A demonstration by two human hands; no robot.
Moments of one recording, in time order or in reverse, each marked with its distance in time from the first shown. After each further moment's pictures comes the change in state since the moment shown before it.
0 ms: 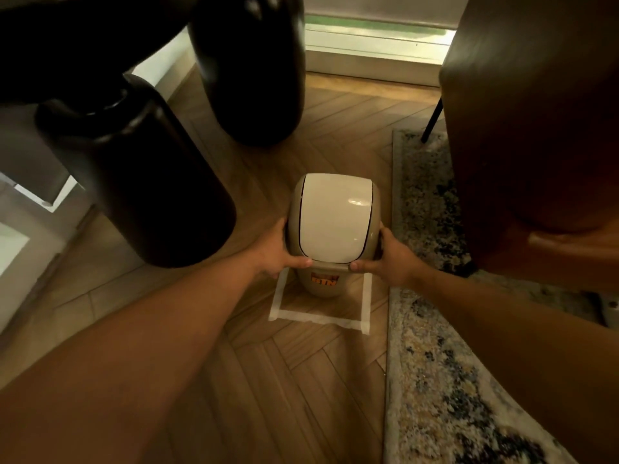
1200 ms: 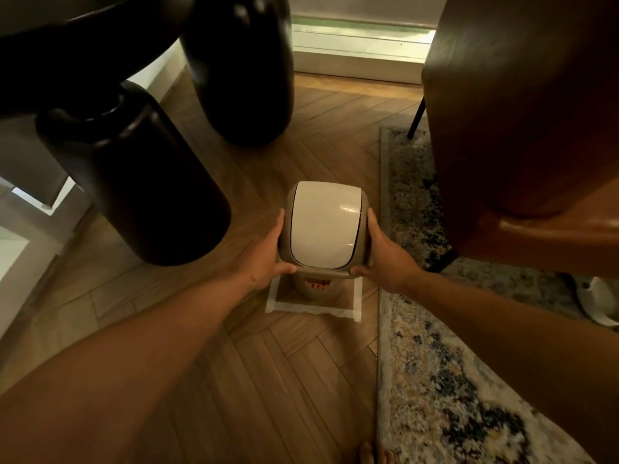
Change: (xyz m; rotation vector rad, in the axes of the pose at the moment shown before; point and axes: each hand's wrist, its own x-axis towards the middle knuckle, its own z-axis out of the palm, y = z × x) left_hand -0.039 -0.007 0.012 0.287 0.107 0.190; right_hand -0.040 -0.004 0.000 -0.368 0.081 -0.143
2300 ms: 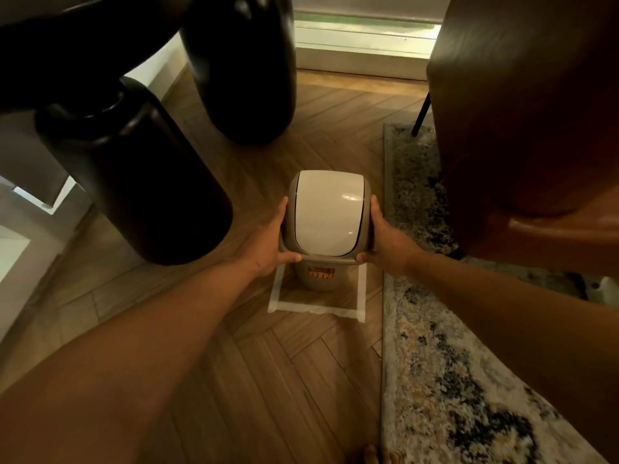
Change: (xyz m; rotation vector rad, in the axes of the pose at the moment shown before) left_hand 0.020 0.001 -0.010 0.004 0.038 0.015; right_hand 0.028 0.000 -0.012 -0.075 -0.059 0.015
